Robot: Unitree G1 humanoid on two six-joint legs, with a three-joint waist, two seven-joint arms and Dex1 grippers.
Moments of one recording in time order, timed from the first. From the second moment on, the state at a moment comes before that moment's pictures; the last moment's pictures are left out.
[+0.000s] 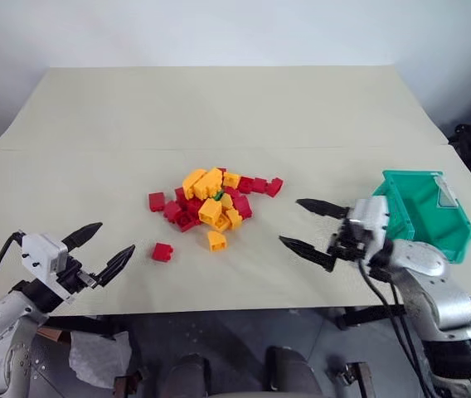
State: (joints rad) left arm 0.18 0.57 0.46 -0.23 -0.51 0.12 -0.76; right arm -0.27 -0.53 0.02 -0.23 0.48 0.21 0.94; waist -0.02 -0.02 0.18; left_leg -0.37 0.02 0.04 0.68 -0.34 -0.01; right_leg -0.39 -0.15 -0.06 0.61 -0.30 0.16
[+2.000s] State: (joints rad) left arm 0.22 0.51 0.39 -0.34 -0.53 0.10 -0.76; right arm -0.86 -0.18 0.25 0.29 0.14 0.46 0.98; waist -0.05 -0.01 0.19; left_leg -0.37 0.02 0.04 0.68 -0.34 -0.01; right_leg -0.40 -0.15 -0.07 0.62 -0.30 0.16
